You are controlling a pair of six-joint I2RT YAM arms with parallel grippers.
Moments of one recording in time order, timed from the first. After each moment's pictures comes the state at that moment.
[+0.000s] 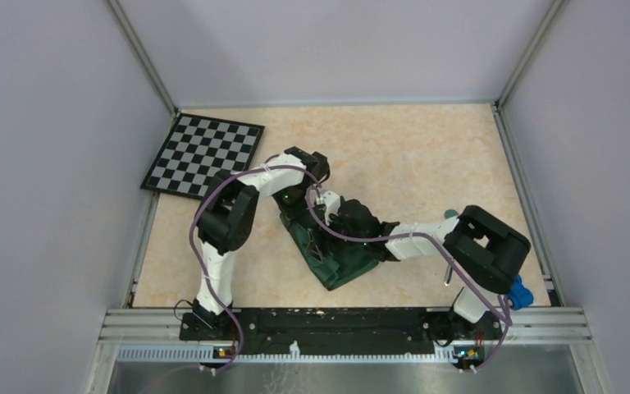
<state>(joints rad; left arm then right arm) -0.61 2.07 1.54 -1.21 -0.35 -1.33 0.94 1.65 0.71 0.38 -0.19 0.29</state>
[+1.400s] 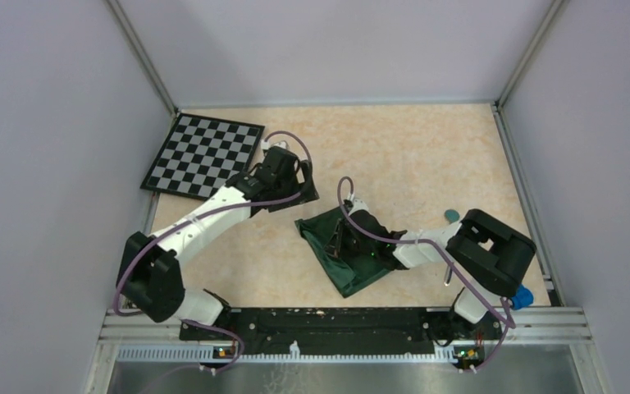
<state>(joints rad) -0.60 1.47 1.14 -0.57 -0.11 -0.78 0.93 1.65 0.61 0.40 -0.03 0.89</state>
